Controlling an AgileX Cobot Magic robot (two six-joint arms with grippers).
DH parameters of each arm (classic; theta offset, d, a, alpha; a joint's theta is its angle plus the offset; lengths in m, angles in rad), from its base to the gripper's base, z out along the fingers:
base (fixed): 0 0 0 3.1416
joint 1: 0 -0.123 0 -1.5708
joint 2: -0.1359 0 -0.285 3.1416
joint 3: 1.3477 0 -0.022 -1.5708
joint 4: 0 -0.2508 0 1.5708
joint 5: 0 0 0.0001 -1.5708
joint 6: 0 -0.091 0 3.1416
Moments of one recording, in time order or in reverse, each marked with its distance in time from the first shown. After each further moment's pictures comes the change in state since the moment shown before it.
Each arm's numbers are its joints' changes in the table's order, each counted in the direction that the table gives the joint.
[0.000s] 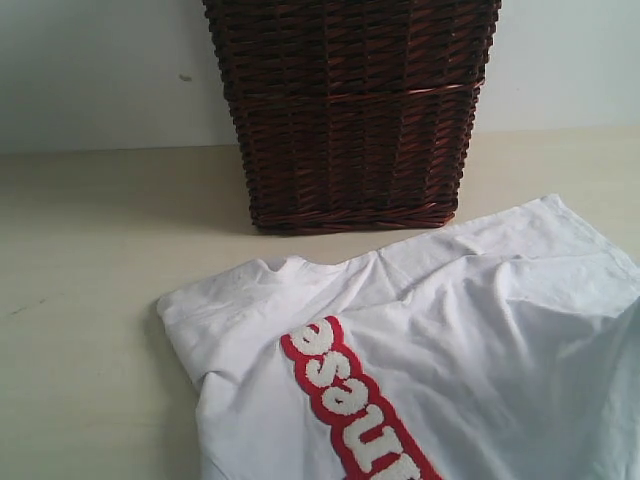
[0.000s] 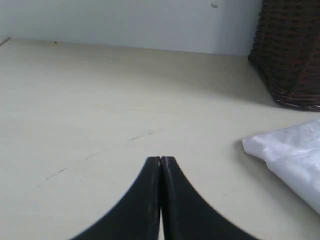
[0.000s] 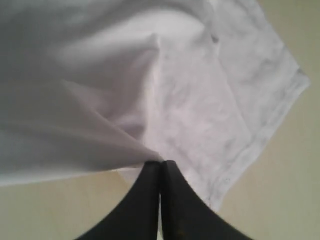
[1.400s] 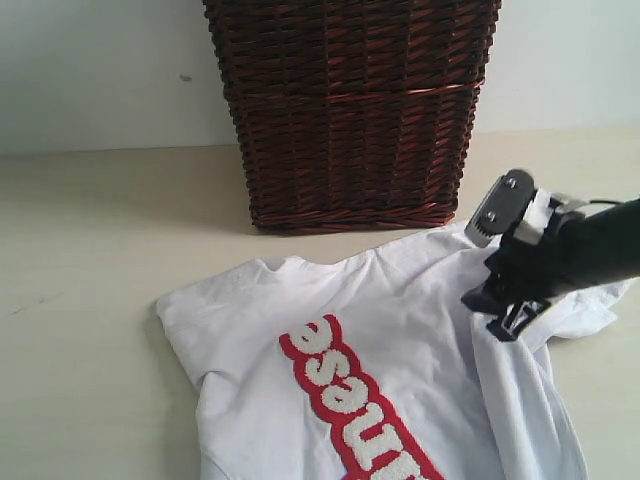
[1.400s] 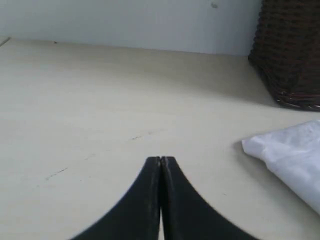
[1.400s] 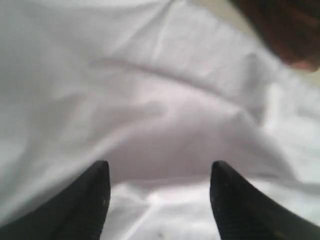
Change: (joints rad) left arm 0.000 0.000 0.000 0.000 0.000 0.000; right arm -0.367 -0.451 -0.153 -0.719 -0.193 0.126
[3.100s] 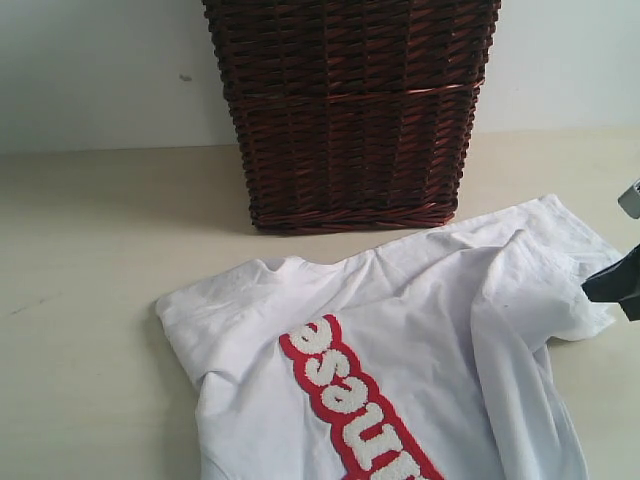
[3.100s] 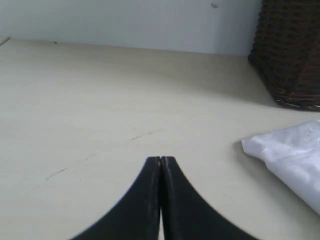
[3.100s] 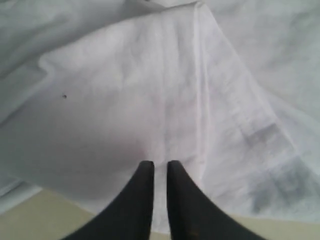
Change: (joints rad) left arm 0.000 0.000 0.000 0.000 0.000 0.000; right arm 0.484 -0.106 -0.120 0.312 0.395 -0.214
